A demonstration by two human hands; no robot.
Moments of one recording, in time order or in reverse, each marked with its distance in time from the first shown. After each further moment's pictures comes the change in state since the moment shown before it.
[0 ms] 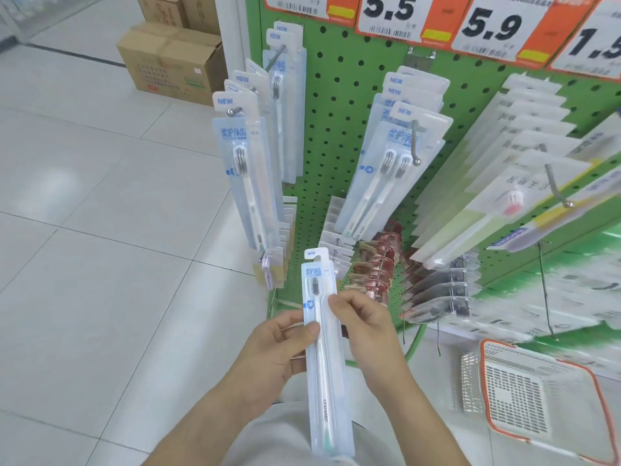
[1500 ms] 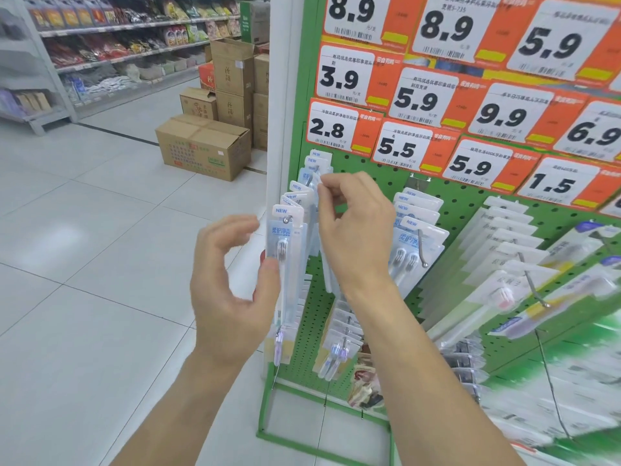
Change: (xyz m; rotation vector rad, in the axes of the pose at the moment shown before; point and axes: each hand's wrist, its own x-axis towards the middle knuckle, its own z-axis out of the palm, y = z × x) left_hand -0.002 0.150 -0.005 0.533 0.488 1.452; right_hand 0.094 -0.189 0.080 -0.573 0.475 -1.180
